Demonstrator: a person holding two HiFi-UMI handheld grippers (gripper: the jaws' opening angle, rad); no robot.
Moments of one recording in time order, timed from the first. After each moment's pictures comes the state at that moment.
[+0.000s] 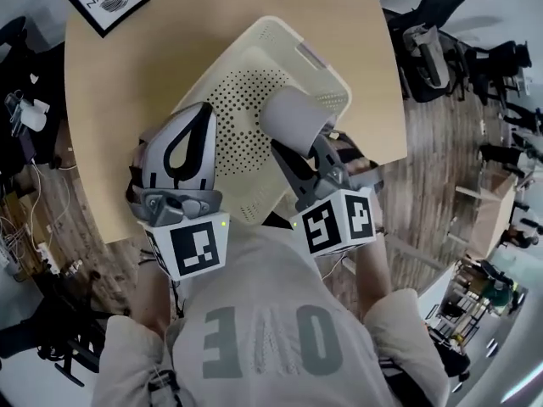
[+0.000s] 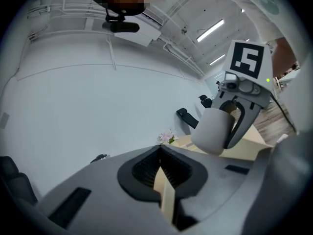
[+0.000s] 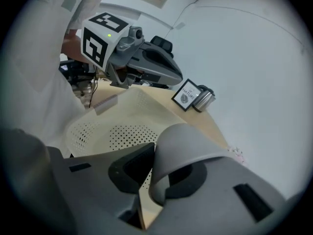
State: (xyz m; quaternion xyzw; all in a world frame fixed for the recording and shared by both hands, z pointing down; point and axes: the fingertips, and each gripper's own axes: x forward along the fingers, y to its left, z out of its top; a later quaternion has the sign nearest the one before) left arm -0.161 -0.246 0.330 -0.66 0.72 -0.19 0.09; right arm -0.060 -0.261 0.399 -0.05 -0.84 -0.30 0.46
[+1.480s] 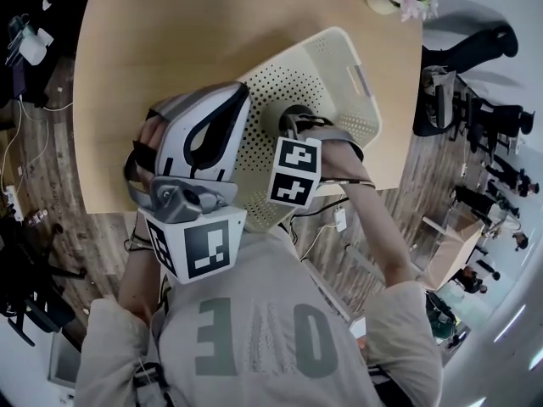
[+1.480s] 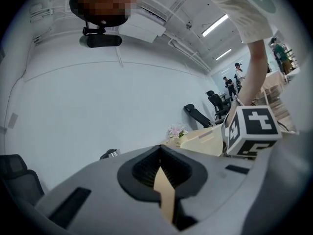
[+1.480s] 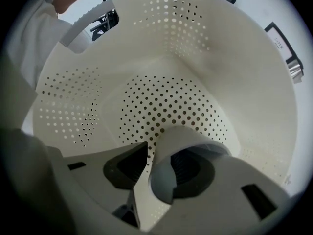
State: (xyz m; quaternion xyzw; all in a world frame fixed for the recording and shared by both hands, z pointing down) left arm -0.208 -0.234 0.348 -0.62 0.76 -0.17 0.09; right arm -0.055 -0.257 0.572 -0.29 -0.59 -0.30 0.69
